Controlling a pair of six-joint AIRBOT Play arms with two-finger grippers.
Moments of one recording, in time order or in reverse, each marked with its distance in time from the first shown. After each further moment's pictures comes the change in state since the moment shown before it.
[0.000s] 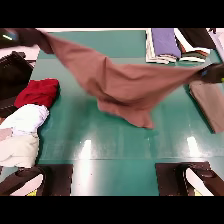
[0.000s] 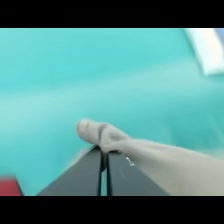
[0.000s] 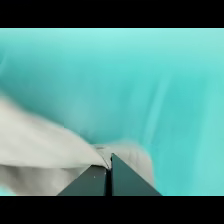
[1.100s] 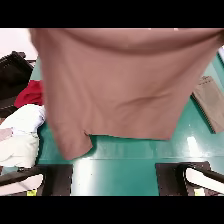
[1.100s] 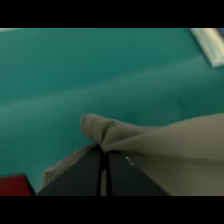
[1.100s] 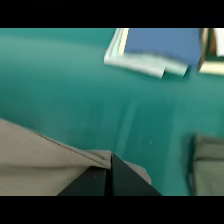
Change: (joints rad) left arm 0.004 -0.350 0.334 0.027 -0.234 0.005; right arm -0.008 -0.465 0.517 -0.071 0.143 -0.001
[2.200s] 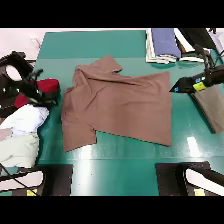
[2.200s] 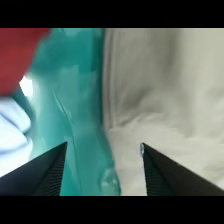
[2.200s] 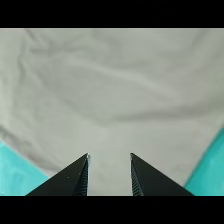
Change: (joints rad) left arm 0.239 0.014 -0.825 -0.010 -0.093 -0.057; right arm 0.063 0.102 -0.610 0.193 0.026 -0.037
